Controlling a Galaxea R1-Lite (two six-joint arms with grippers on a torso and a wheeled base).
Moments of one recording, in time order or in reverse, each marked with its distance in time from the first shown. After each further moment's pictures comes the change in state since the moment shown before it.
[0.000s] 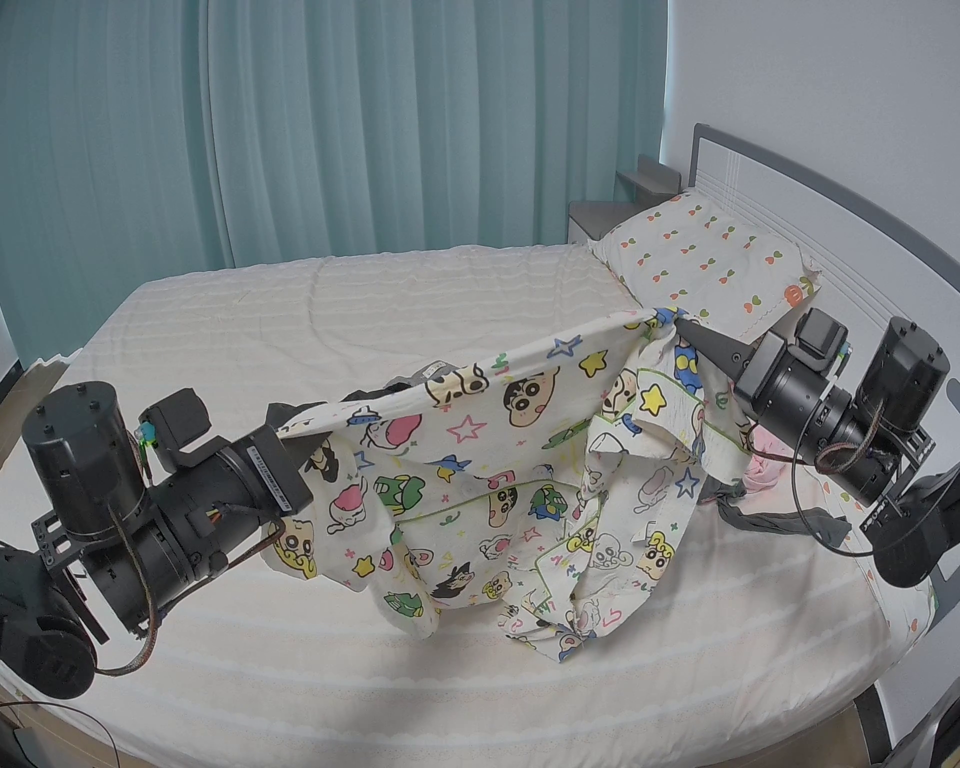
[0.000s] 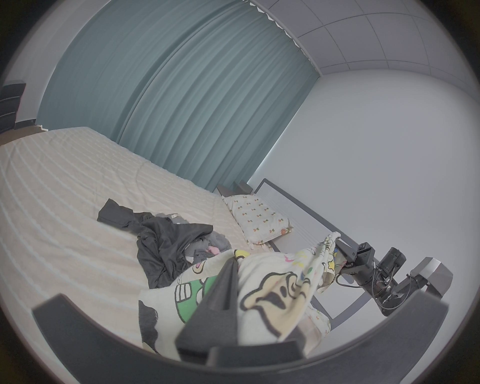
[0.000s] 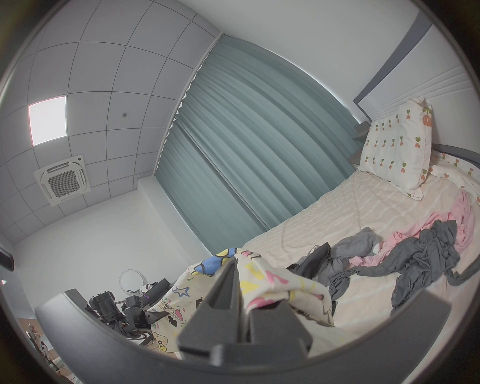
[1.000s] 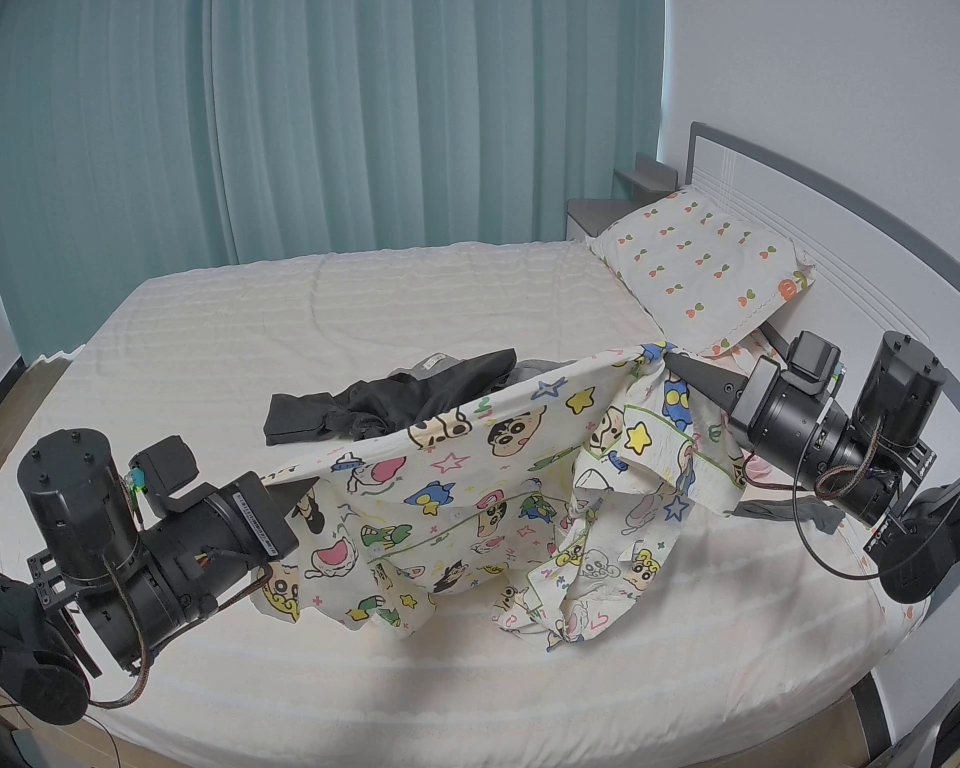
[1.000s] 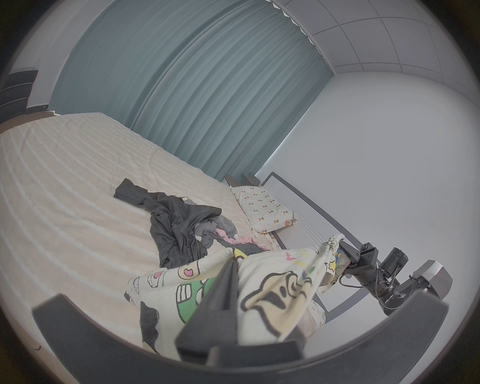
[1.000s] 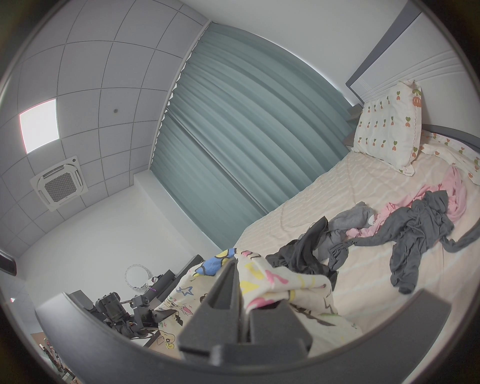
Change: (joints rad) left arm -0.018 -0.029 0.116 0.000 0.030 -0.076; right arm 0.036 -0.023 0.081 0.032 0.007 0.027
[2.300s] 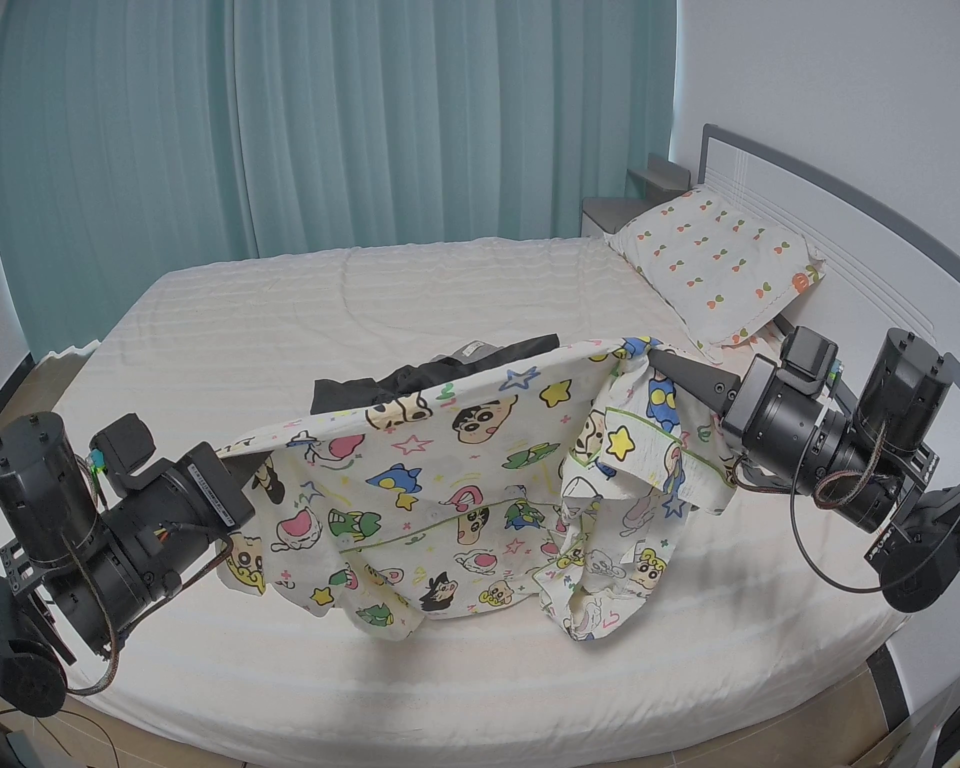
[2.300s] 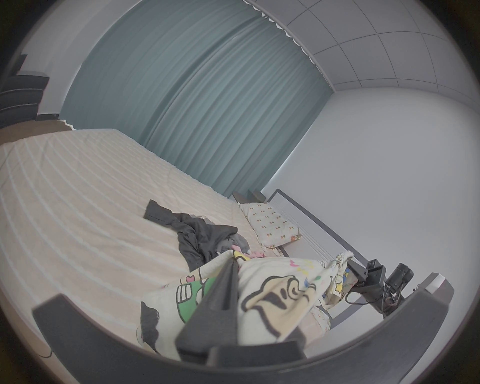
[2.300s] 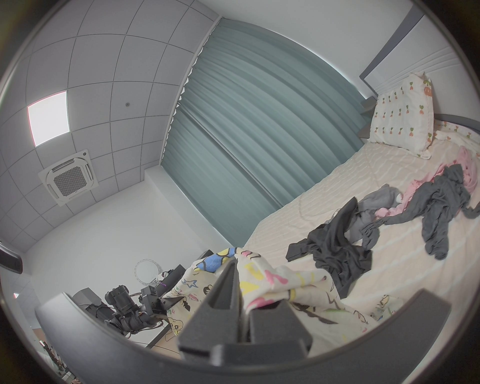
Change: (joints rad) left arm 0.088 -0.073 -0.002 0.001 0.005 0.015; right arm 0.065 -0.022 -0.008 0.000 -0.005 -0.001
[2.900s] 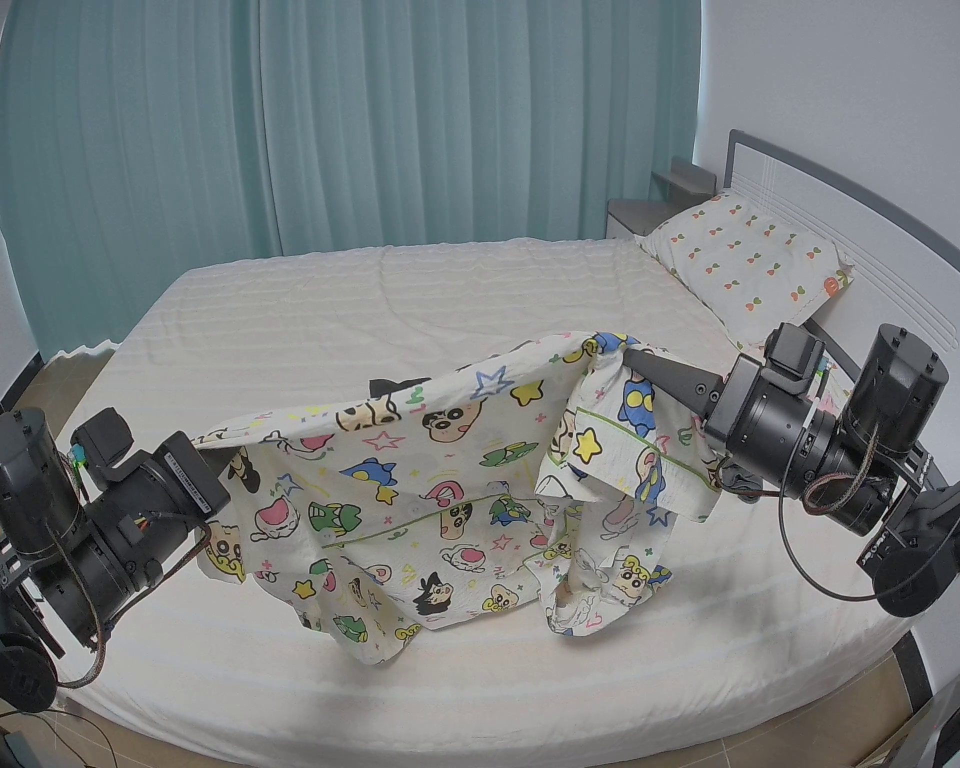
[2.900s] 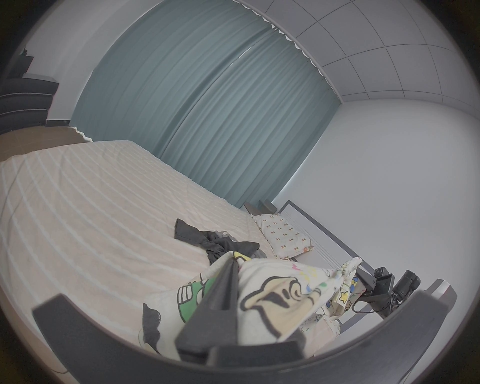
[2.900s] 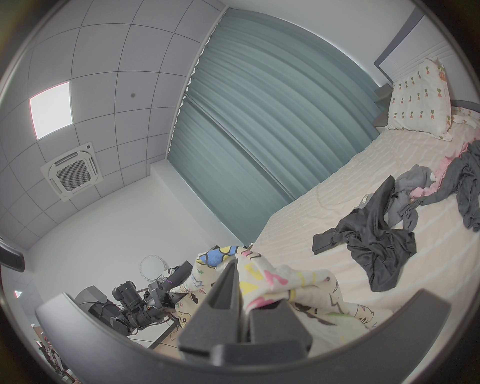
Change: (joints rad) left arm 0.050 -0.024 0.007 0.006 0.001 -0.001; right arm 0.059 0.009 -0.028 0.011 -0.003 -0.002
